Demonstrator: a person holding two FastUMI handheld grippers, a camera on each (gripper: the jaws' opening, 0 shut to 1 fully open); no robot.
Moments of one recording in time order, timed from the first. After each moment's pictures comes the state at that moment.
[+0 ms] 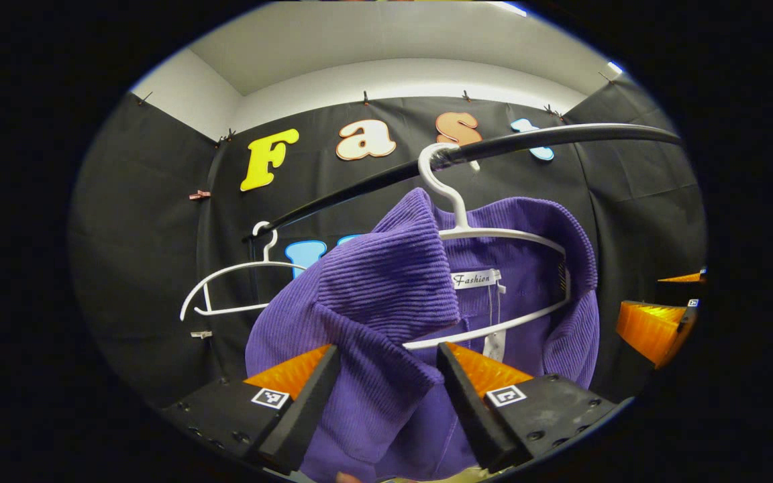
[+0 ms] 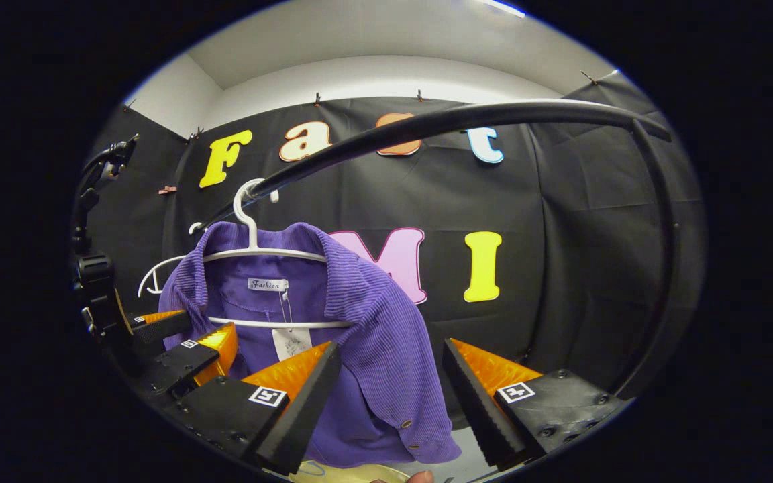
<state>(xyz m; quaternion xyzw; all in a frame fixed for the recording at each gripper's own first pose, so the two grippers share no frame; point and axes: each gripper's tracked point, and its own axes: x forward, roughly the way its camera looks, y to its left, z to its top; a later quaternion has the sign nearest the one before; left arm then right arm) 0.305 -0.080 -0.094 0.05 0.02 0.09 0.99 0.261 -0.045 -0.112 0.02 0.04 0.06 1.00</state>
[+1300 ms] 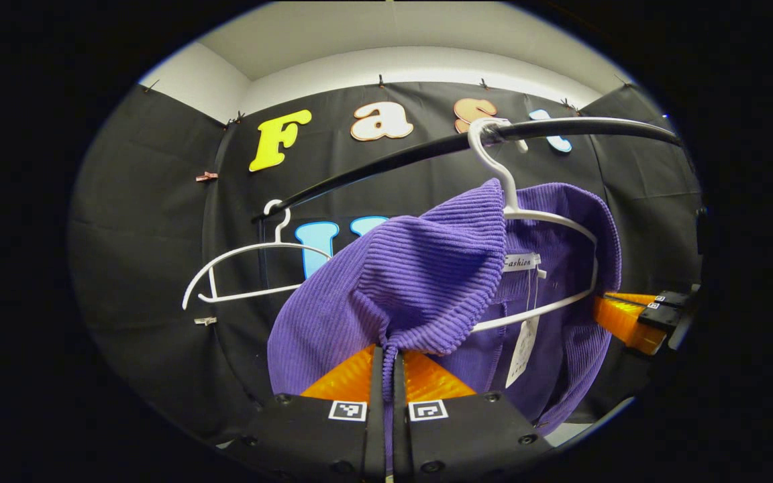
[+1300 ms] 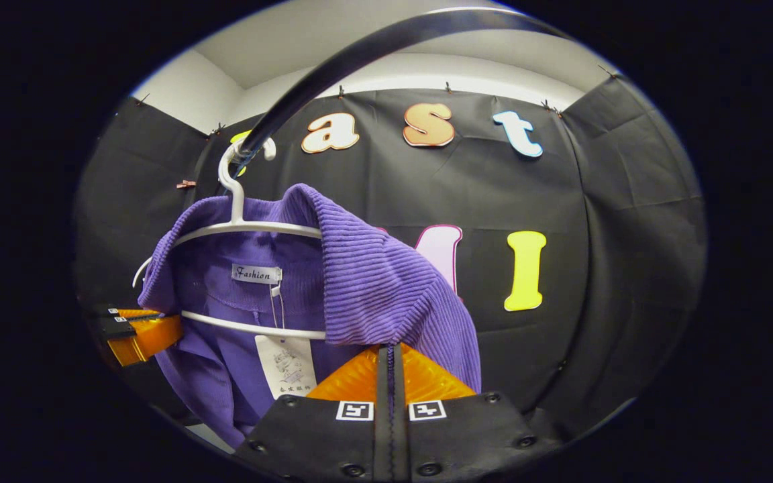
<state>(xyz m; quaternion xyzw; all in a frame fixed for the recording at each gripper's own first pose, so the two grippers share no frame) 0.316 -0.059 -0.107 0.02 0.06 0.08 0.99 0.327 -0.016 -0.130 0.00 0.00 0.11 0.99</state>
